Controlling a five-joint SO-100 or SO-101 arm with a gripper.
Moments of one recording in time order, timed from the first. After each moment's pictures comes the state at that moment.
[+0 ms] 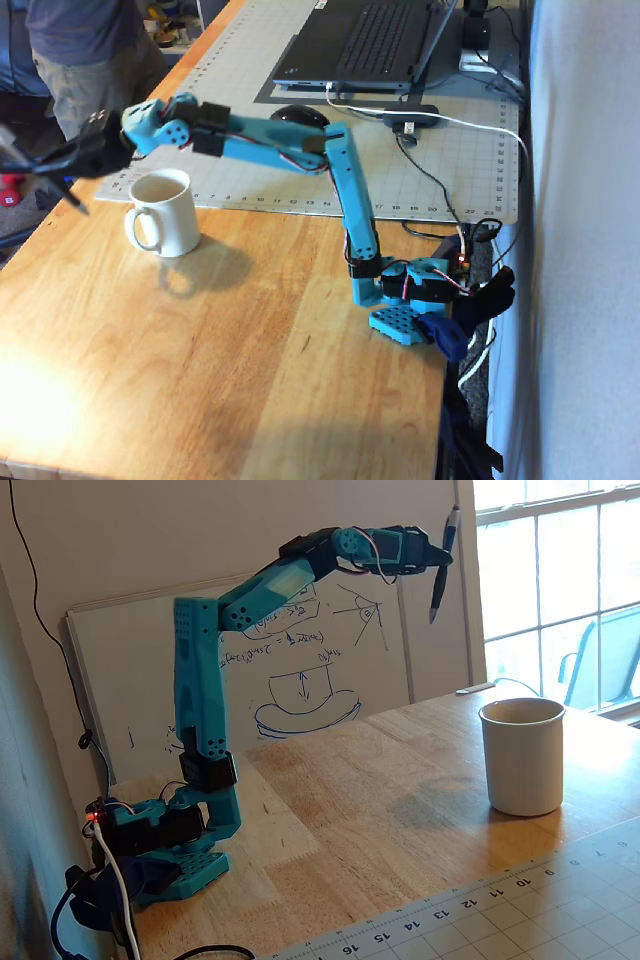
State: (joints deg) arm -6.2 83.1 66.7 29.2 82.9
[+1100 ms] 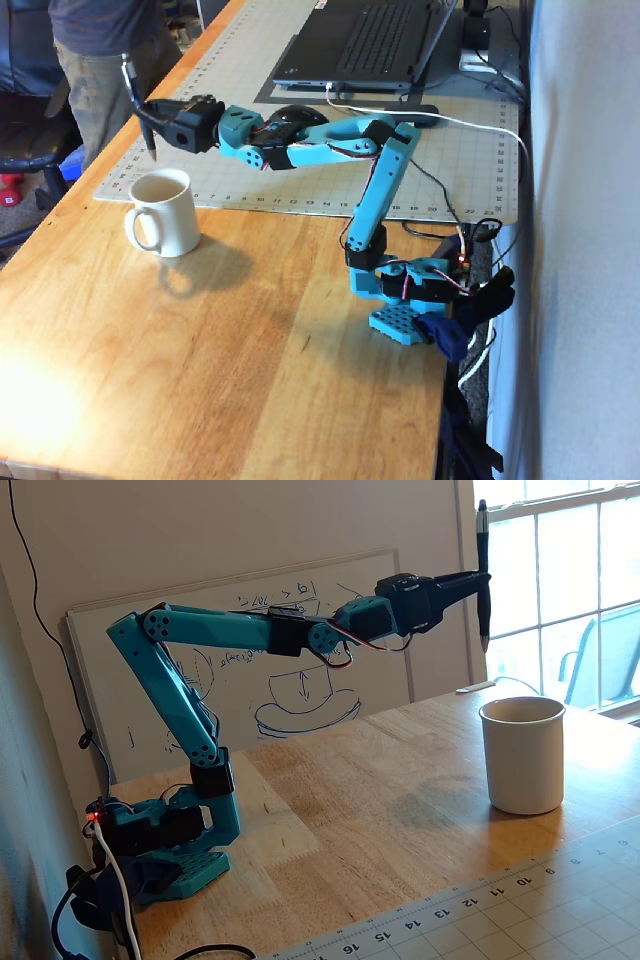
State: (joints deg) arm 17.1 110.3 129.0 -30.8 85.3
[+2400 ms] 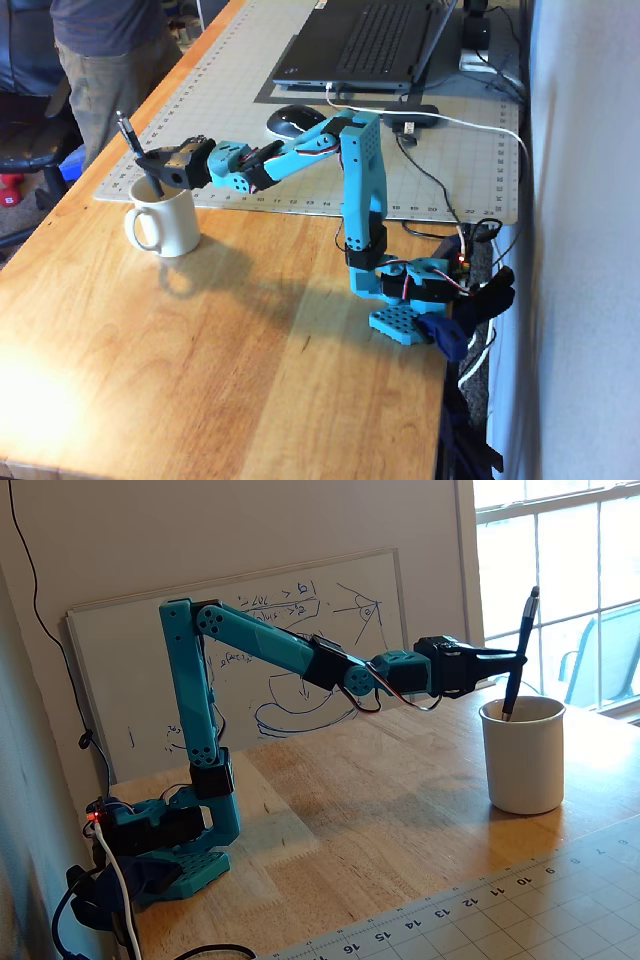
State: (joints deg) arm 18.2 89.4 125.6 -33.5 85.3
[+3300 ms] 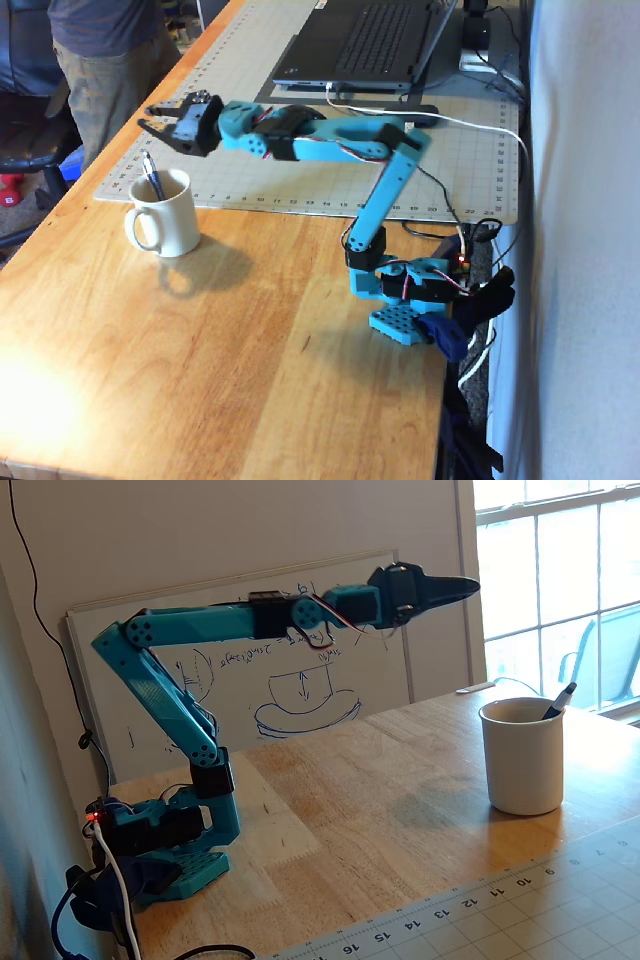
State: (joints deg) arm 15.4 120.1 125.6 -3.3 57.8
